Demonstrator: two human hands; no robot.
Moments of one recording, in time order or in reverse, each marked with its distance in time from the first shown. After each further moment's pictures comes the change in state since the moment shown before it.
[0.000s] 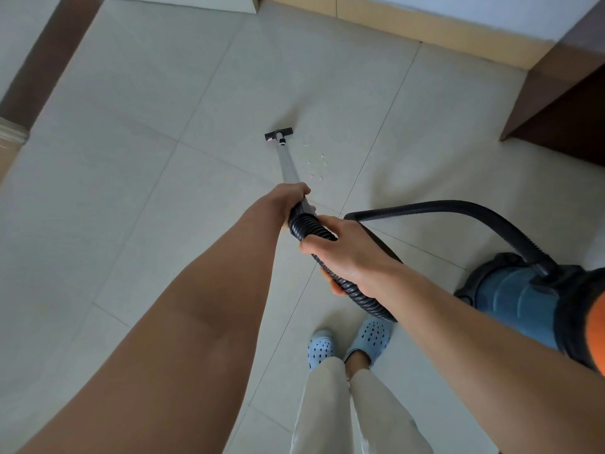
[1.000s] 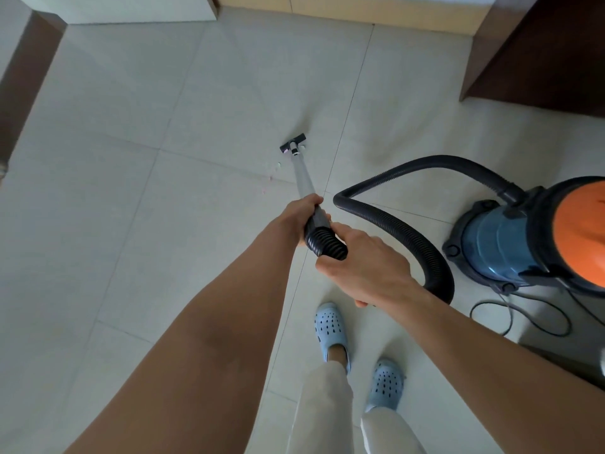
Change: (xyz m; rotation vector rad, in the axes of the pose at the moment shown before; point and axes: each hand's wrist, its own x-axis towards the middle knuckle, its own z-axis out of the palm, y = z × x) left_hand -0.073 -0.102 0.041 -0.227 -0.196 -0.046; right_hand -0.112 0.070 0.036 -0.545 0.267 -0.037
